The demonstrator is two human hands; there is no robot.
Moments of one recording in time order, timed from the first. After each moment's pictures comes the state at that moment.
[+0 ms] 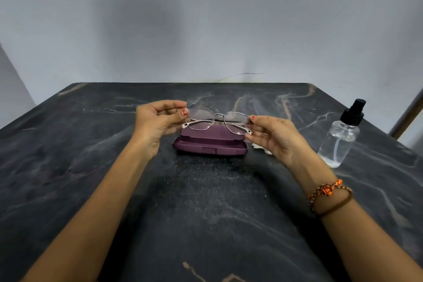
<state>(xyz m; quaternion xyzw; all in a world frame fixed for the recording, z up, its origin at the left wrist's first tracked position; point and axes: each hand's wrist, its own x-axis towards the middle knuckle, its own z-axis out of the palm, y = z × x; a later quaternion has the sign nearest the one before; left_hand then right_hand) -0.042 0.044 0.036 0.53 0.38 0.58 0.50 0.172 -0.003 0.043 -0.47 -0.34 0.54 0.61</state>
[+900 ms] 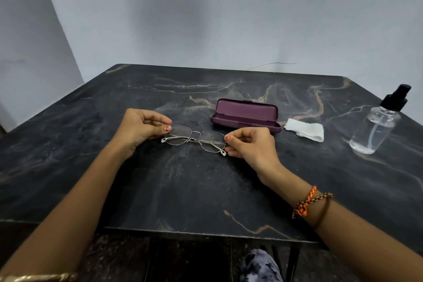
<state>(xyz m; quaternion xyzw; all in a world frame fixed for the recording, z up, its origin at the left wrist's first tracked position) -0.153 0.004 -0.006 0.59 0.51 0.48 0.41 0.077 -0.039 -0.011 -0.55 -0.54 0.40 0.49</state>
